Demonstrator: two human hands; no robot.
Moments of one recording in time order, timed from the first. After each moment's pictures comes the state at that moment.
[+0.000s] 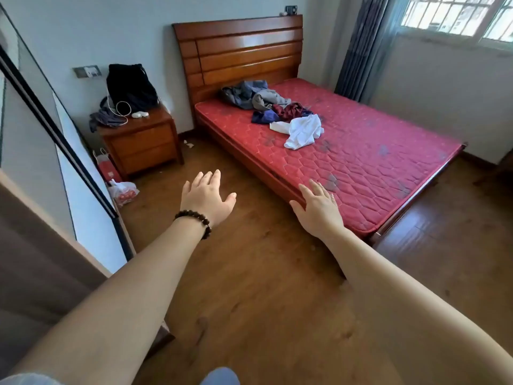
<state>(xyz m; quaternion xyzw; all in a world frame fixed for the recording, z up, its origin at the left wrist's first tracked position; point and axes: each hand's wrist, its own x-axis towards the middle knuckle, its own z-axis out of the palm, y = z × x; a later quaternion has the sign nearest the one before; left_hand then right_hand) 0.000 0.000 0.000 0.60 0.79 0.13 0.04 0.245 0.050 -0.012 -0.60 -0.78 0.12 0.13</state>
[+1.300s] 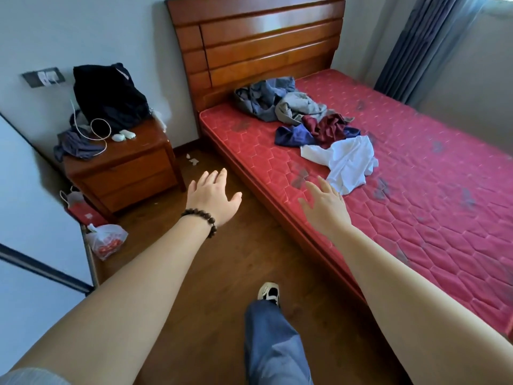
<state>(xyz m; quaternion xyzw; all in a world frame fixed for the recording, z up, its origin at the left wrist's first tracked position) -0.248 0.584 -0.054 0.60 0.79 0.10 0.06 0.003 0.641 -0.063 -0.60 -0.78 0.15 0.11</state>
